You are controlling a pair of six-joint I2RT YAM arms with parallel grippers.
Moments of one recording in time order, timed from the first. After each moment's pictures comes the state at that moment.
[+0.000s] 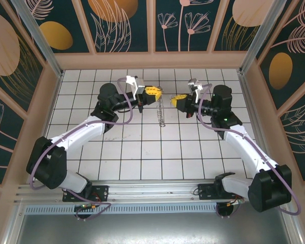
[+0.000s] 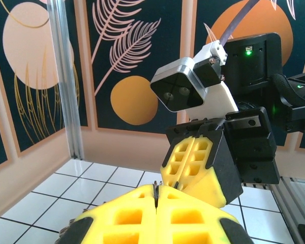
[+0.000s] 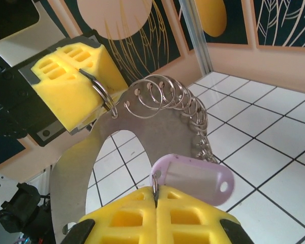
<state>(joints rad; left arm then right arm) -0.56 1.48 1.01 0.64 0.79 -0.13 0.30 1.16 0.86 0.13 -0.91 0.23</state>
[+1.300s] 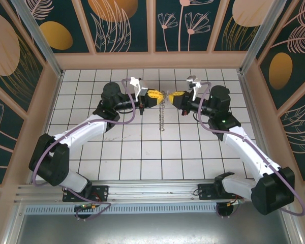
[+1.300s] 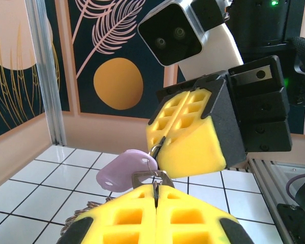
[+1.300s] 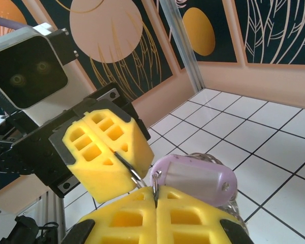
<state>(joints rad) -0.56 1.52 1.02 0.59 0.86 -0.12 0.39 1.13 0.88 0.18 -0.75 0.34</state>
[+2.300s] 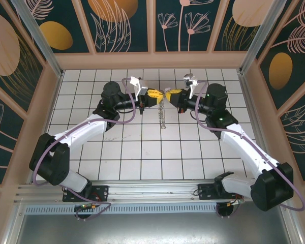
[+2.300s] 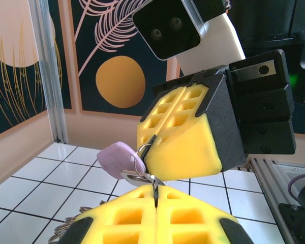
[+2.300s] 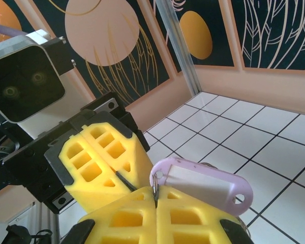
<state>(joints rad) -0.56 1.52 1.02 0.58 0.86 -0.12 0.43 1.18 0.92 0.18 -0.70 0.34</state>
